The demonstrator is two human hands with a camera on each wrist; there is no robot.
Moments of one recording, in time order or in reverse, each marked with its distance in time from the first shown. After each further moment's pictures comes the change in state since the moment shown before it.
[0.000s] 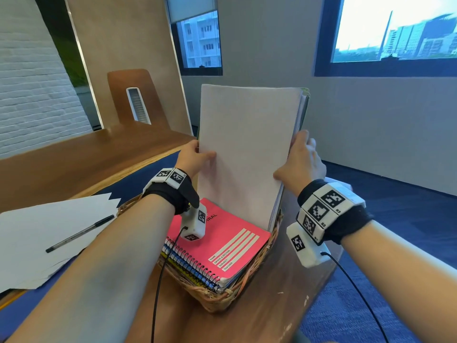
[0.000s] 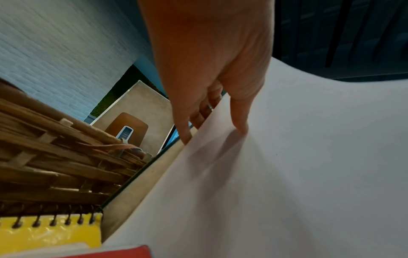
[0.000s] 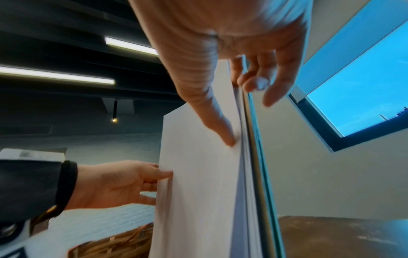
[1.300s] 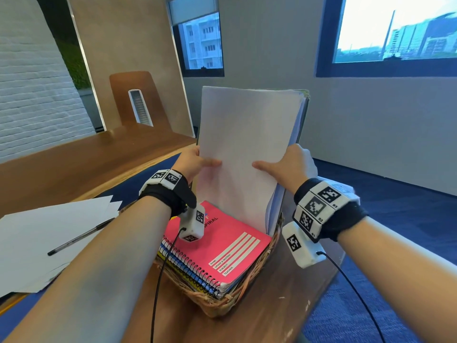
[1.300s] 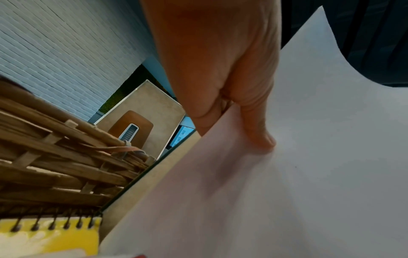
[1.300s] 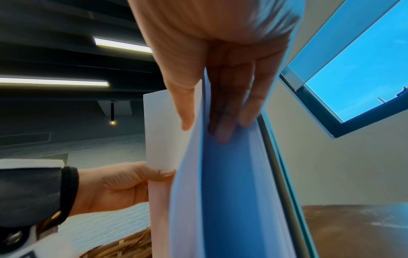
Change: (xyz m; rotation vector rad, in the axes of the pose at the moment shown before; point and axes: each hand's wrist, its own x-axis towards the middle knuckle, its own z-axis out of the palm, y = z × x) left_hand -0.008 0.004 -0.007 -0.165 -0.205 -0.008; right_hand 0.009 -0.006 0.010 0.193 -0.044 -0.033
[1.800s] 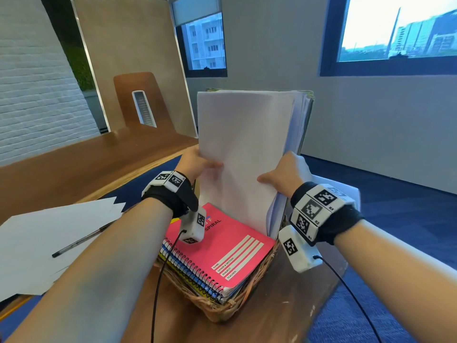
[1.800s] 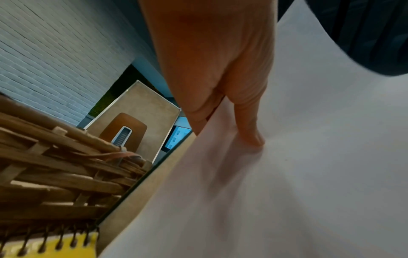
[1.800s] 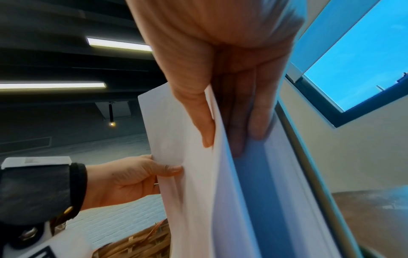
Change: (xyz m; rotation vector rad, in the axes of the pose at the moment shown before) left_hand 0.000 0.006 0.000 0.123 0.094 0.018; right_hand 0.003 -0.002 0.010 -0.085 -0.133 0.041
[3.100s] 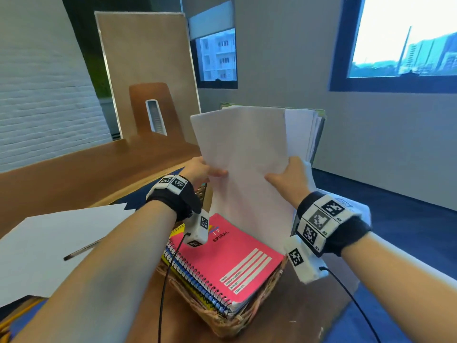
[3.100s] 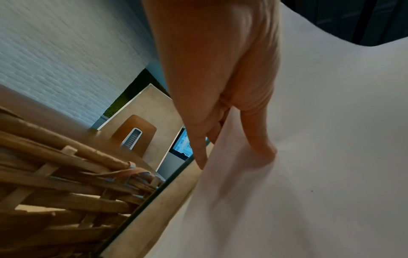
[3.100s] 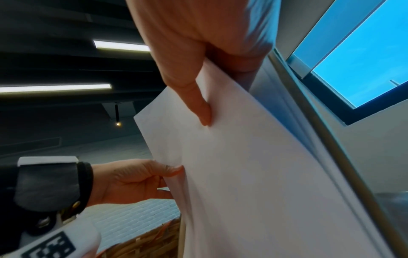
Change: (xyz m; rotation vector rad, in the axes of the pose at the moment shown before) left_hand 0.002 0.010 -0.017 -0.114 -0.052 -0.171; right_hand 0.005 -0.015 0.002 0.309 0.124 -0.167
